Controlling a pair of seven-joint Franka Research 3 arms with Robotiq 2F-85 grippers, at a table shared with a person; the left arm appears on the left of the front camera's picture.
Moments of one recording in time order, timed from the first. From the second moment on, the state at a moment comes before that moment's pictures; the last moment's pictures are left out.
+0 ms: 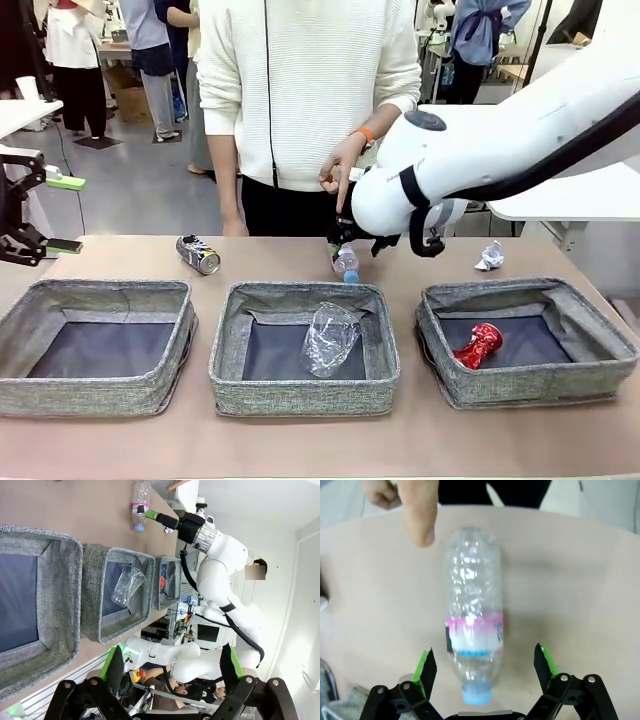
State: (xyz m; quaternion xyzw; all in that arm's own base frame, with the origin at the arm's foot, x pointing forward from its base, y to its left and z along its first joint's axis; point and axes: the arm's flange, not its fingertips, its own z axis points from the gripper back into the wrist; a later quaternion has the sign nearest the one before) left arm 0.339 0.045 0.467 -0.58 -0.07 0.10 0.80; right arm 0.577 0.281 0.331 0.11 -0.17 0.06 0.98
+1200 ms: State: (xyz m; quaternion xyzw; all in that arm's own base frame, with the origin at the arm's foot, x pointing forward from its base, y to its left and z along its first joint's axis) left arm 0.339 0.045 0.467 -0.58 -0.07 0.10 0.80; right arm 0.584 0.302 0.310 0.11 -0.20 0.06 0.97
